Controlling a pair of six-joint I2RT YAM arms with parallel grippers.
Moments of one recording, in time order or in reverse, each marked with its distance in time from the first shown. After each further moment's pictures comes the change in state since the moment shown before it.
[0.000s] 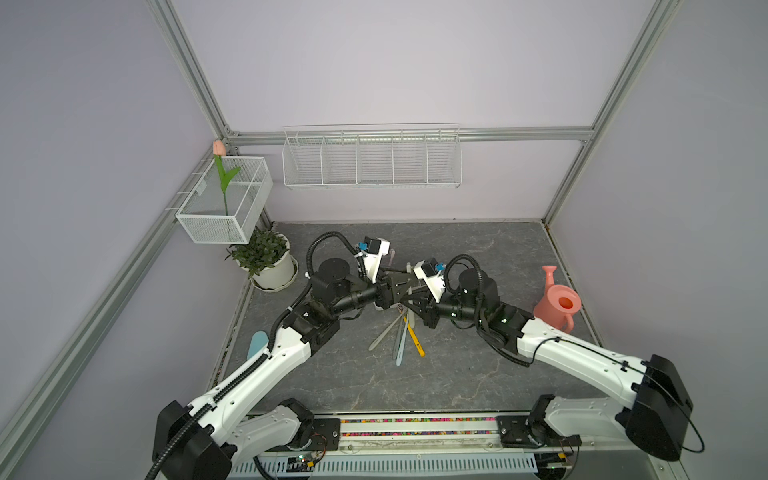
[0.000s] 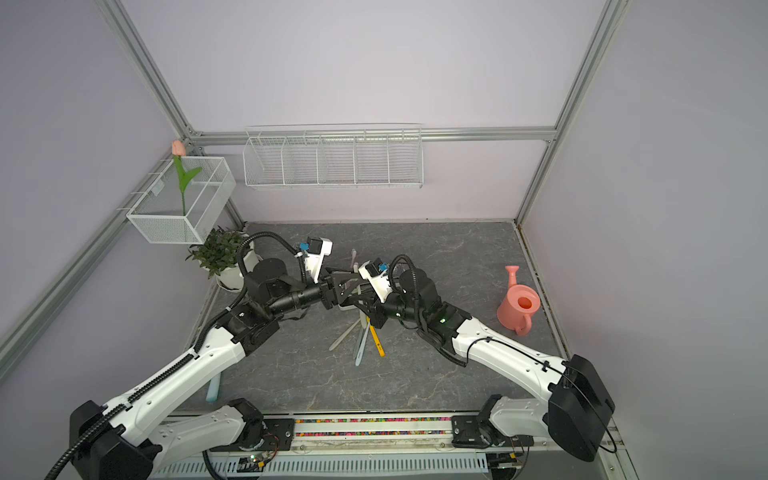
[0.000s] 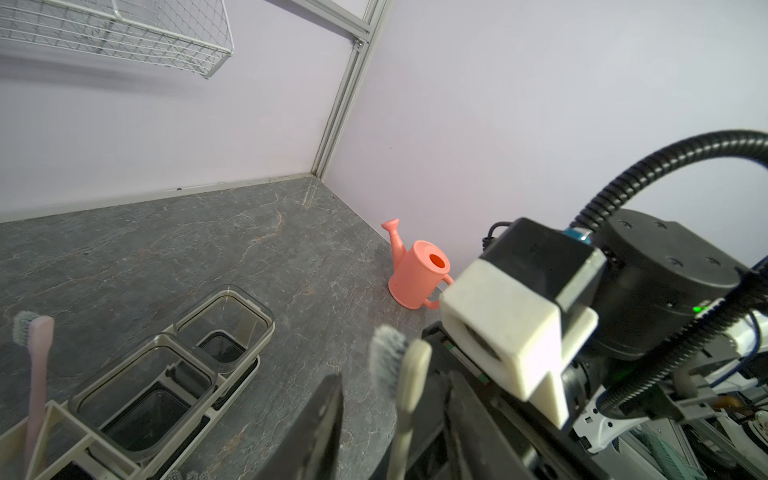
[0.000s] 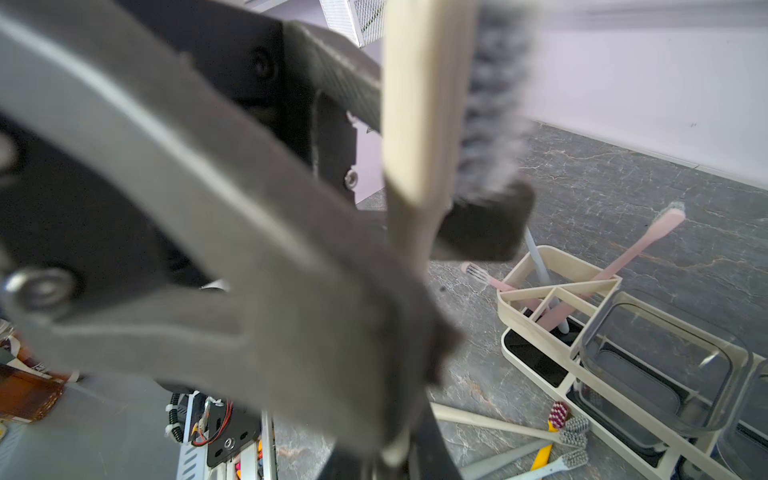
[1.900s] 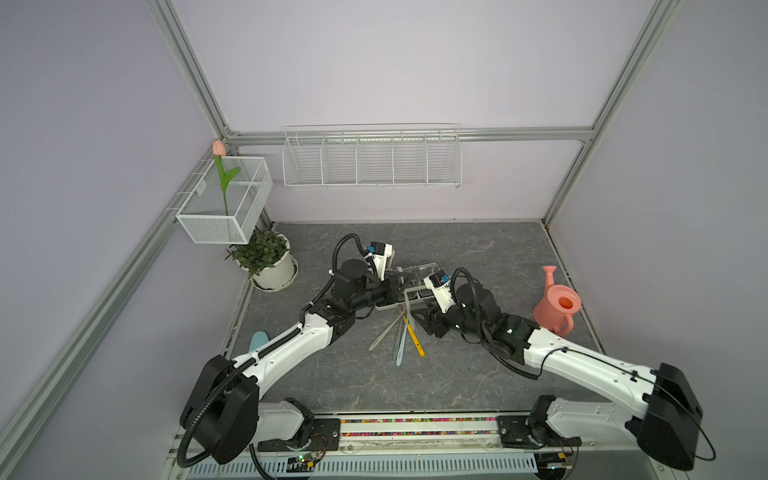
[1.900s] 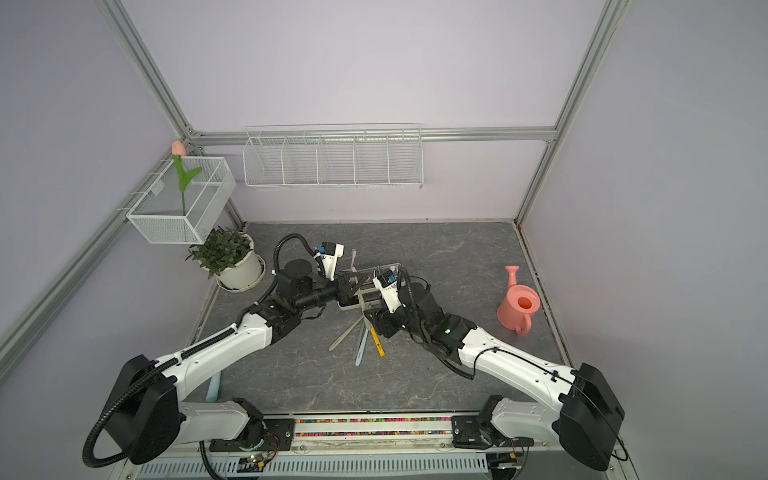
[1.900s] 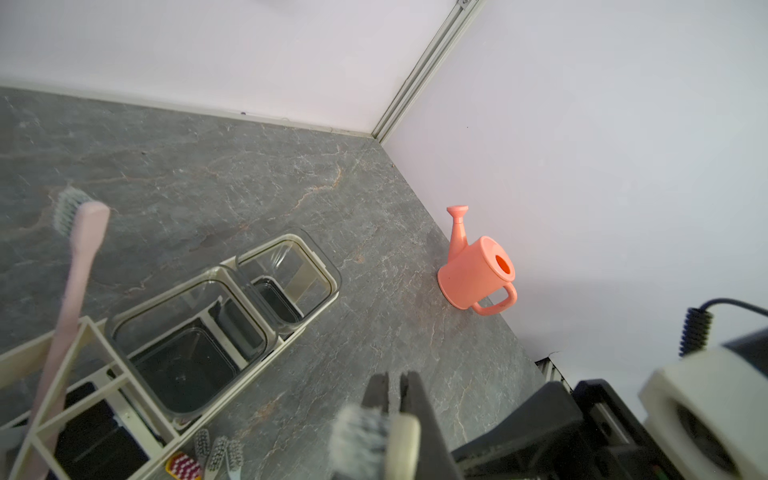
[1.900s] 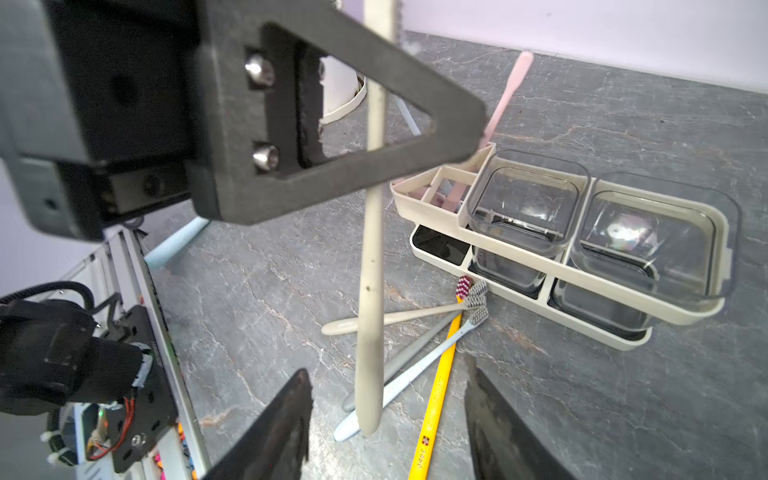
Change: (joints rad) left arm 0.021 0.216 -0.056 0.138 -0.093 -0.103; right arm 0.038 -0.101 -0.093 -0.212 0.329 0.040
